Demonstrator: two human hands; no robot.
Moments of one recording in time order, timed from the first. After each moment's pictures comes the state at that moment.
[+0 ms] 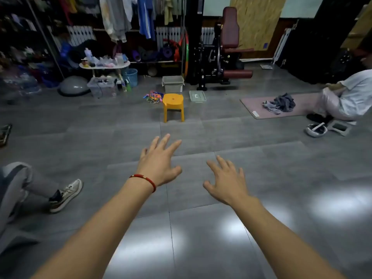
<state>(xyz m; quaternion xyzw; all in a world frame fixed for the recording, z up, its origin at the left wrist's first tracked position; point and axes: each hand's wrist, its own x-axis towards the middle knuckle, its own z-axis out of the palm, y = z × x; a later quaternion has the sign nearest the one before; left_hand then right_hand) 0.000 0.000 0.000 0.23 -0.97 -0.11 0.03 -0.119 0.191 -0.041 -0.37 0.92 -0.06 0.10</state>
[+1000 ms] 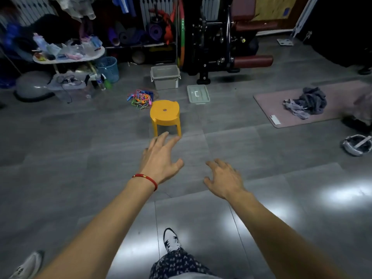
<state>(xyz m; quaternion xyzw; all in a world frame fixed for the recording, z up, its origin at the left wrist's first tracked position) -0.572 -0.420 -0.075 0.25 -0.95 -0.19 0.04 -0.686 -0.232 -0.122 -0.33 0.92 -0.06 0.21</state>
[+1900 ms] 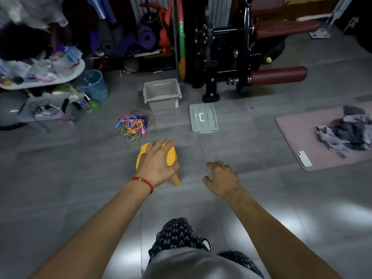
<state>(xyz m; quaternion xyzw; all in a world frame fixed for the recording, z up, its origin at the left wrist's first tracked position) -1.101 -0.761 -0.117 0.29 -0.93 -0.24 0.00 -1.228 -0.567 -0.158 -0.32 0.90 -0.08 0.28</state>
